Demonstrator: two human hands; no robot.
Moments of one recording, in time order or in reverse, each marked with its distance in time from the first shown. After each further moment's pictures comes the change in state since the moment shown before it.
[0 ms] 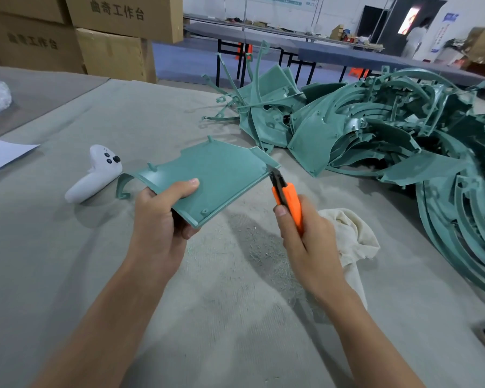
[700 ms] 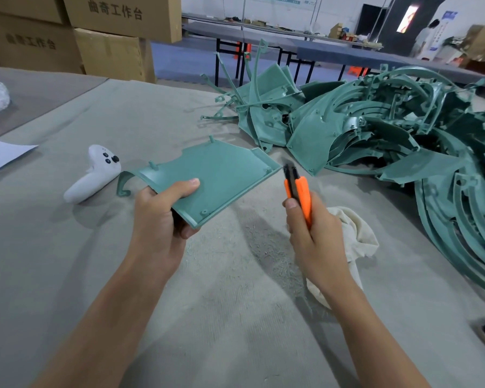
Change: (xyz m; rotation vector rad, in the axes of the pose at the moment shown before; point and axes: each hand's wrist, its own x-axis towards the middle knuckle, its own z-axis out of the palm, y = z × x) left_hand 0.002 -0.002 -0.003 0.026 -0.014 0.009; right_hand 0.004 0.005 -0.005 -0.038 0.048 0.077
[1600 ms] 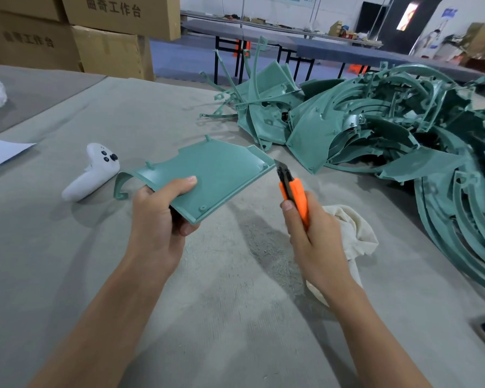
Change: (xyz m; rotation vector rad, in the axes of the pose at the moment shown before) left_hand 0.001 -0.001 0.001 -0.047 0.018 0.002; right_hand -0.002 0.001 -0.002 -0.059 -0.014 -0.062
